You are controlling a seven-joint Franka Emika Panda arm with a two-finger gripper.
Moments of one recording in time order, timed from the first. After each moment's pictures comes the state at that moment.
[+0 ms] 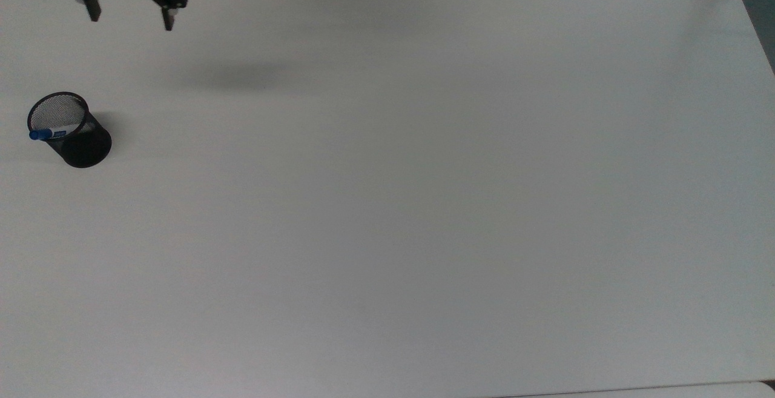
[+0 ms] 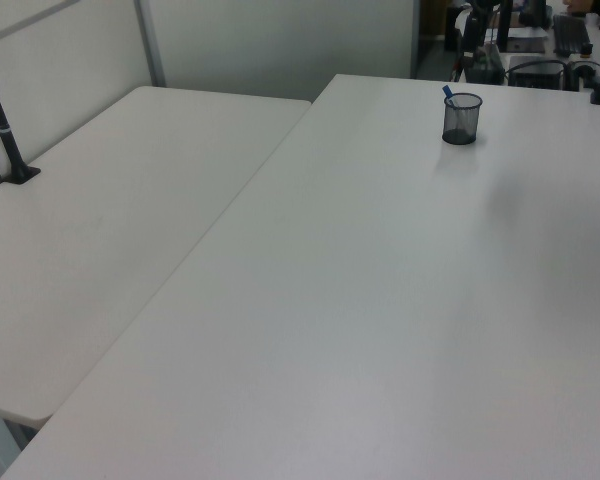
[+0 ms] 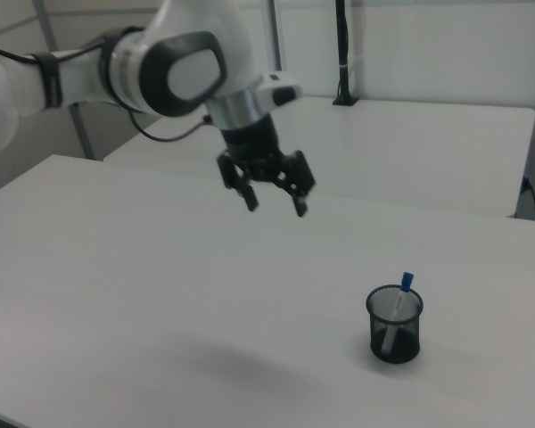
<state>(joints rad) -0.33 0.05 0.01 -1.71 -0.12 1.91 -0.28</state>
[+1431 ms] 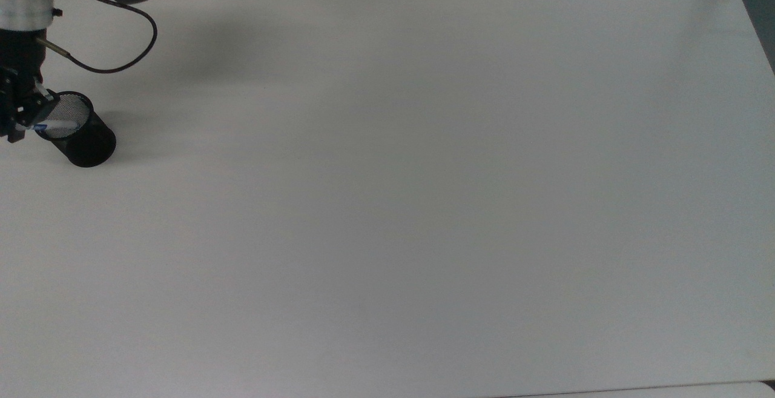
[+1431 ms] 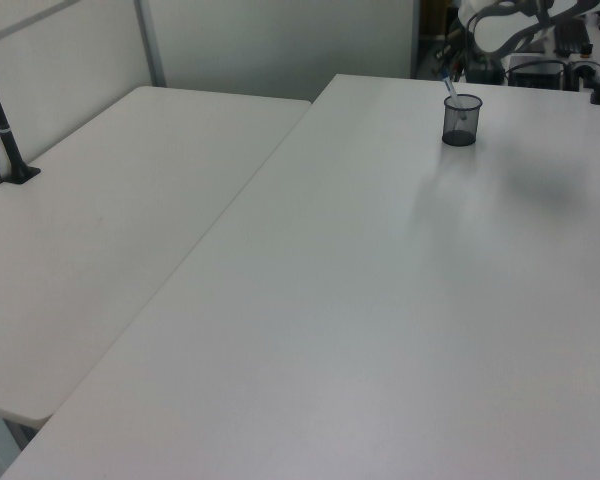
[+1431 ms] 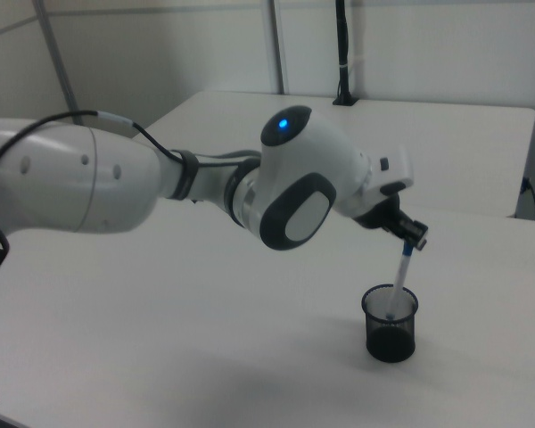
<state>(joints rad) -0.50 0.38 -0.02 -1.73 -0.06 2.76 -0.06</state>
